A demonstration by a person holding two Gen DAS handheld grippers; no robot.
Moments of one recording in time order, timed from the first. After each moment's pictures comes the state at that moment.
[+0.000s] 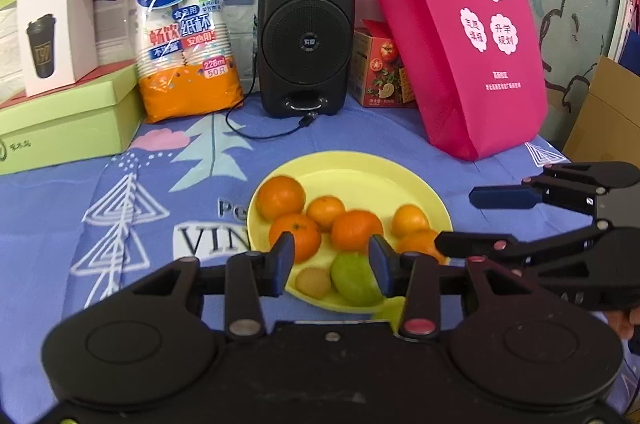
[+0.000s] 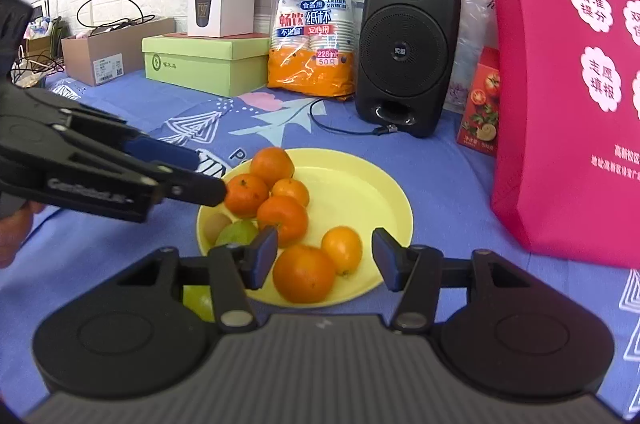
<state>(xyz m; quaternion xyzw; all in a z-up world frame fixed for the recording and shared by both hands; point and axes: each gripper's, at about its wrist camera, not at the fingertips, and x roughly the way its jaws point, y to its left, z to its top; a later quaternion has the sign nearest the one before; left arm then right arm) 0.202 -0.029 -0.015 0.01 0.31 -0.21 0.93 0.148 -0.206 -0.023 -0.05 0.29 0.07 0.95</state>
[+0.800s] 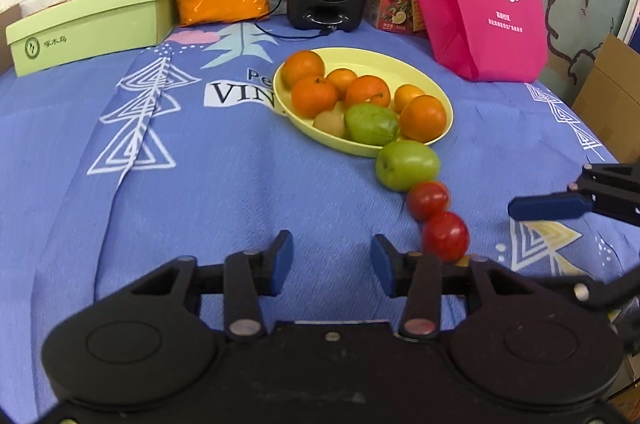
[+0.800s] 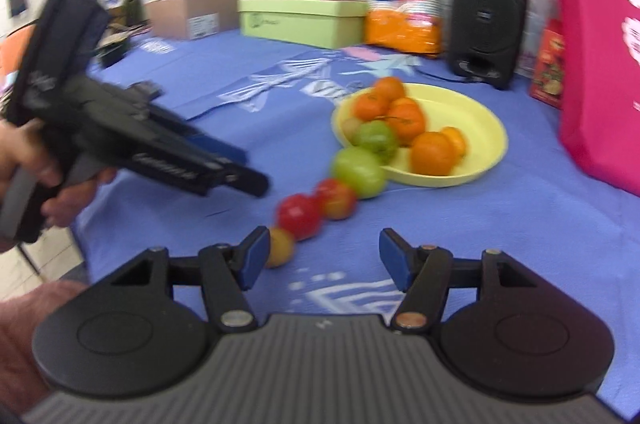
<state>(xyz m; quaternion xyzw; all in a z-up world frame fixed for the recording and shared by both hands) 0.126 0.007 -0.064 -0.01 0.37 -0.19 0.91 0.046 -0.157 -0.046 -0.06 0.32 0.19 0.92</state>
